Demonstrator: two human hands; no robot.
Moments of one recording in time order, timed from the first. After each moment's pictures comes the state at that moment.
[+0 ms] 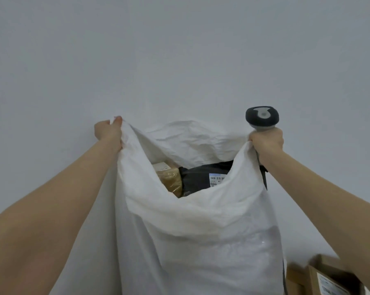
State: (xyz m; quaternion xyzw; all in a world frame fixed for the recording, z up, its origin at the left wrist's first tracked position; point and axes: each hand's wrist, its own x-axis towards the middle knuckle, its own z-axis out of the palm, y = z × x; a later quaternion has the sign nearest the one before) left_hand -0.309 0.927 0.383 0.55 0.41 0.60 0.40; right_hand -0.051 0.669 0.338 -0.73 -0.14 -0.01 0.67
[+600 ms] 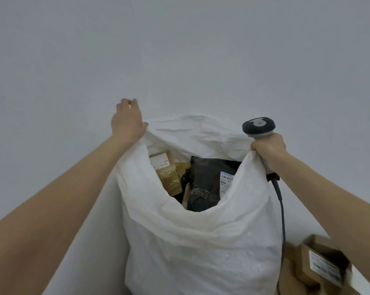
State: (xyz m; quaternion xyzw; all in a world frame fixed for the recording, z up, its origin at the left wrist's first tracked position) left_hand -0.310 0.848 0.368 0.83 0.46 0.30 -0.11; right_hand -0.054 0.632 0.288 -0.78 -0.20 0.07 0.59
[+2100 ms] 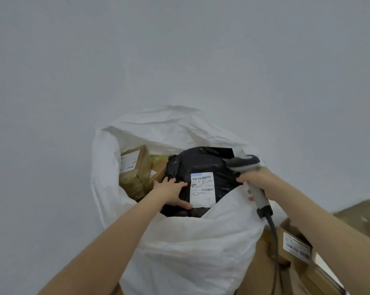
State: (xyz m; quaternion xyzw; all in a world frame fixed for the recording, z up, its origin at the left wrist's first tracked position) left_hand -0.227 0.747 0.177 0.92 0.35 -0.16 -0.02; right_hand -0.052 0.543 0.213 -0.76 -0.23 0.32 0.52
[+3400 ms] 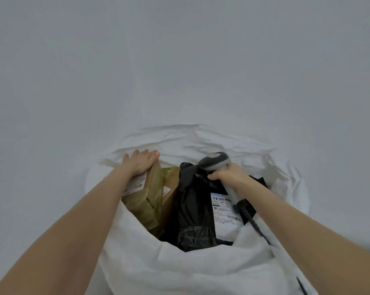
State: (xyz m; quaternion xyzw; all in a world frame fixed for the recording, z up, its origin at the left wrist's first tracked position) left_hand -0.248 0.962 0.232 0.89 0.44 -0.01 0.06; right_hand -0.065 0.734 0.208 -0.74 -0.32 0.30 0.51
